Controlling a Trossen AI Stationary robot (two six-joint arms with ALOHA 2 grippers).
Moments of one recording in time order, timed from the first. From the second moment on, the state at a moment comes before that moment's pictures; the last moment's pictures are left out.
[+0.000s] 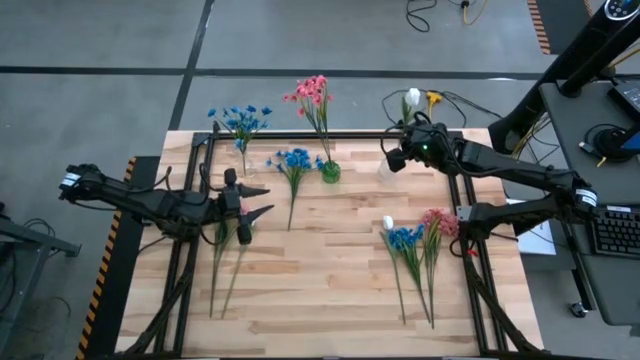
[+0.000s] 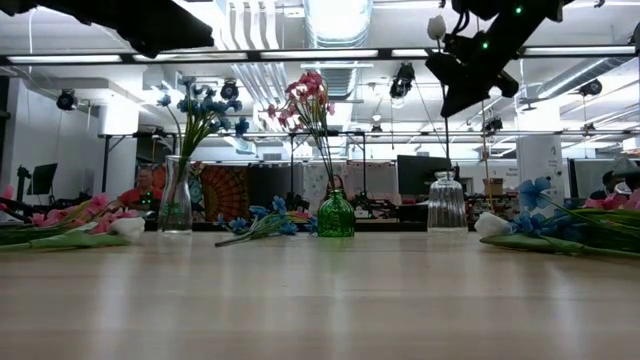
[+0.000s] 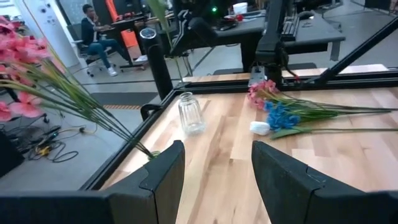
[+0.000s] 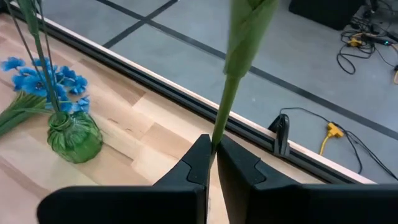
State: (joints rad) left arm -0.27 0.75 0.53 0.03 -0.59 0.05; right arm -0.46 1.08 0.90 -0.49 0.48 0.30
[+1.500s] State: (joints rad) left arm -0.40 0.96 0.53 -0.48 -0.17 -1.23; right arm -0.46 0.99 0.93 -0.74 0.26 0.42
